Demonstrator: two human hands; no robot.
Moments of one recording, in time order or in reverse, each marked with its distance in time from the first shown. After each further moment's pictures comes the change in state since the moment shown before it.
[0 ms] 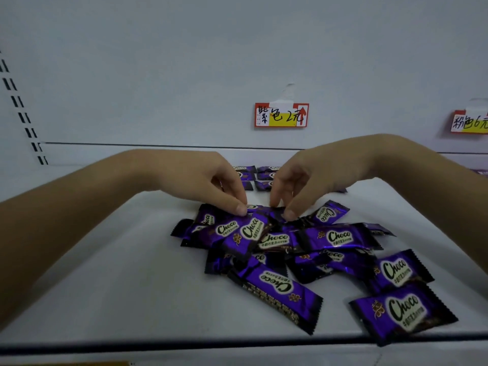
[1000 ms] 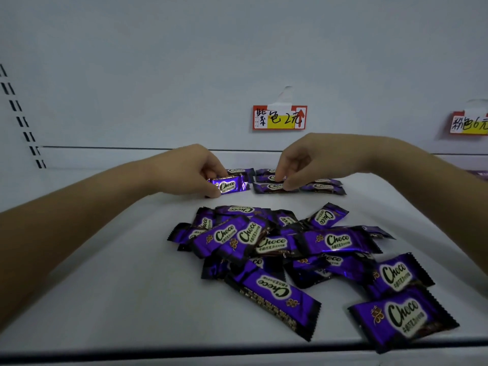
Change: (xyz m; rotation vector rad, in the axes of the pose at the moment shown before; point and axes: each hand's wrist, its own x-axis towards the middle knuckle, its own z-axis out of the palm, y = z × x) left_hand 0.018 -0.034 0.001 0.085 0.377 -0.145; right_hand 0.009 0.024 -0.011 -0.044 0.346 -0.003
